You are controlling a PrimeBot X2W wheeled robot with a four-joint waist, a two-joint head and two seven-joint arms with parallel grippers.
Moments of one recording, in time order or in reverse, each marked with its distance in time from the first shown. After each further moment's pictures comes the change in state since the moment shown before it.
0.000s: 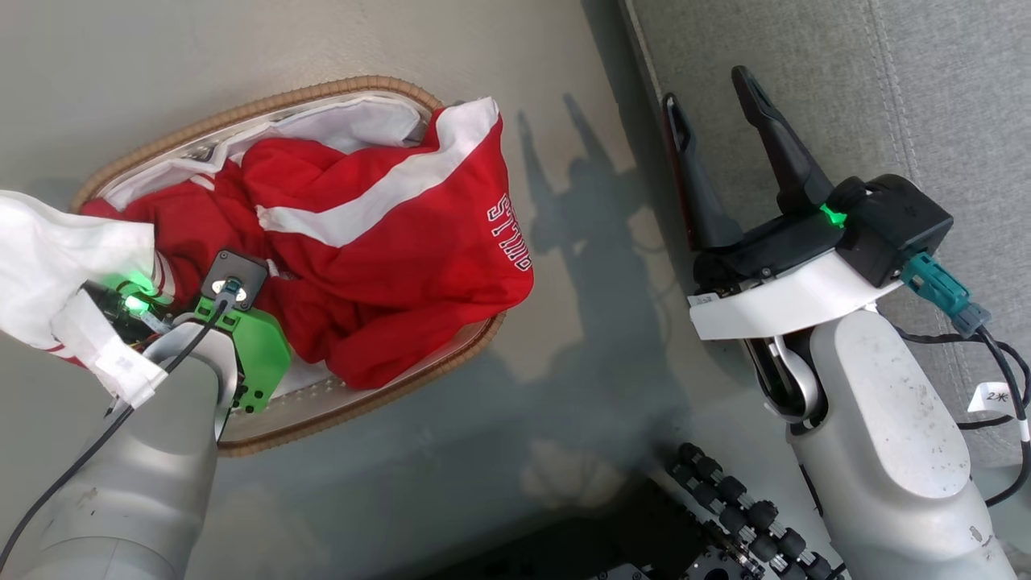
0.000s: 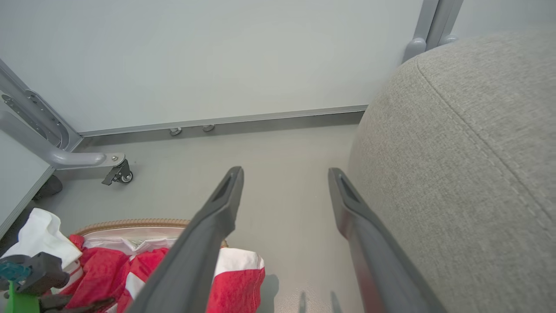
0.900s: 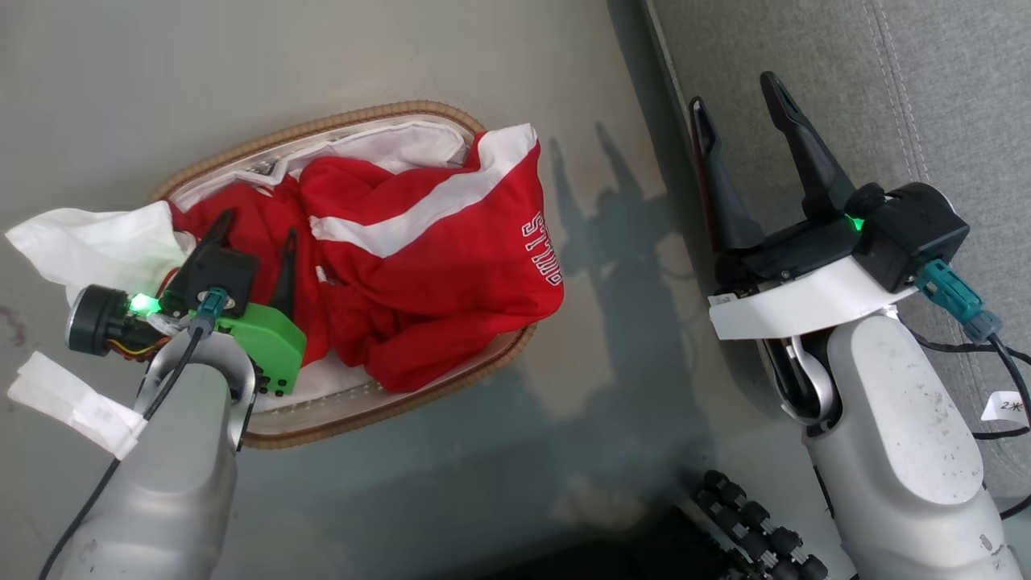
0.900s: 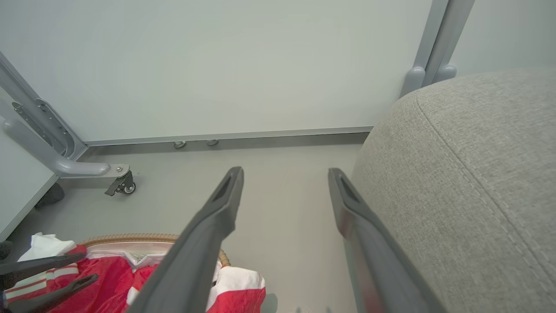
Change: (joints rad) left arm 0.208 0.003 0.137 -0.449 -0.087 -0.009 -0.025; right arm 0.023 0.000 -0.054 0.002 -0.057 0.000 0.000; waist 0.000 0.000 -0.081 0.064
